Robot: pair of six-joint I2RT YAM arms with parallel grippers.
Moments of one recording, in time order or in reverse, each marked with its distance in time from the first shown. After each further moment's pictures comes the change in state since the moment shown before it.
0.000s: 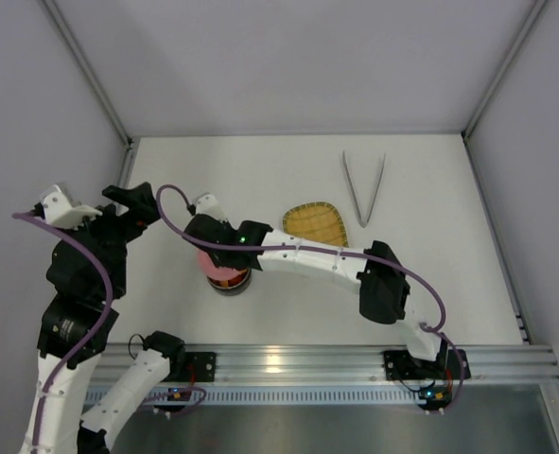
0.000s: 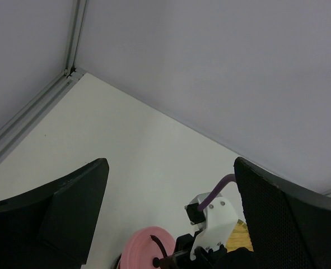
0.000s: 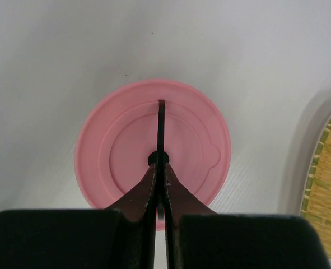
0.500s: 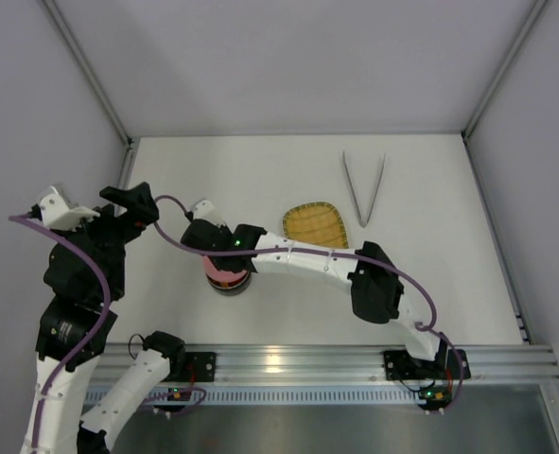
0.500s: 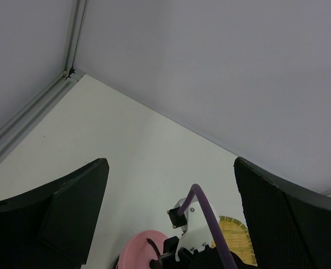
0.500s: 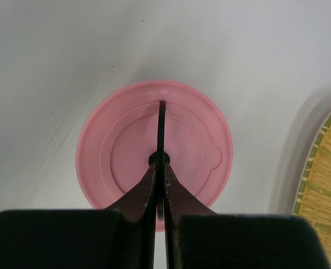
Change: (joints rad) left arm 0.000 -0.010 0.008 0.000 -0.001 0.000; right arm 0.003 0.040 0.016 -0.019 0.024 -0.042
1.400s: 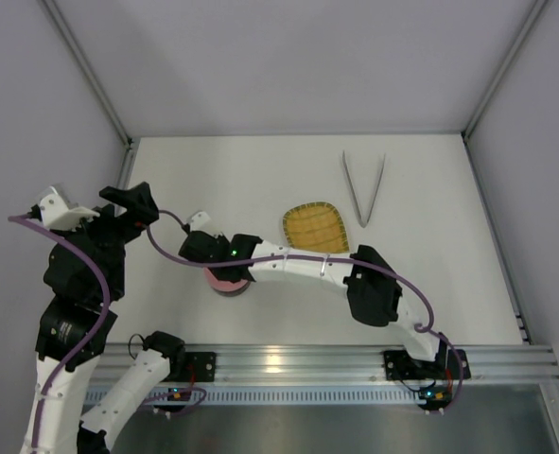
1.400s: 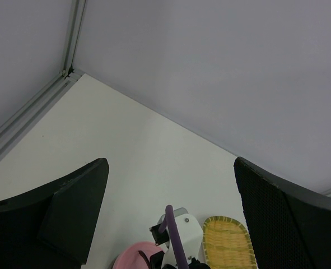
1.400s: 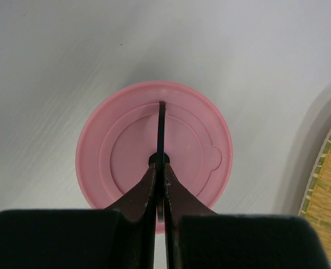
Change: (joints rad) left arm 0.000 0.000 0.000 0.000 0.000 -0.006; right arm 0.034 0.017 -0.043 0.010 0.001 -0.033
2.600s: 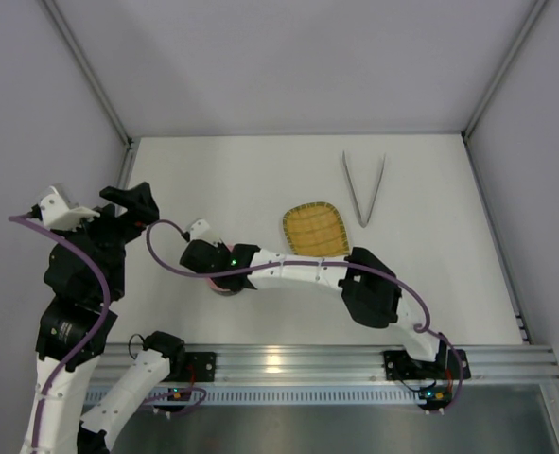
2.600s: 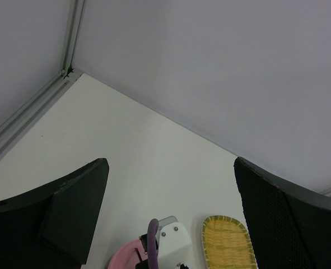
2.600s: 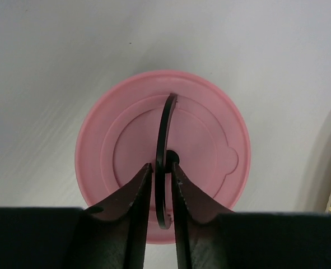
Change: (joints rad) left arm 0.000 0.000 0.000 0.000 0.003 0.000; right arm 0.016 0.003 -0.102 0.130 0.009 -0.006
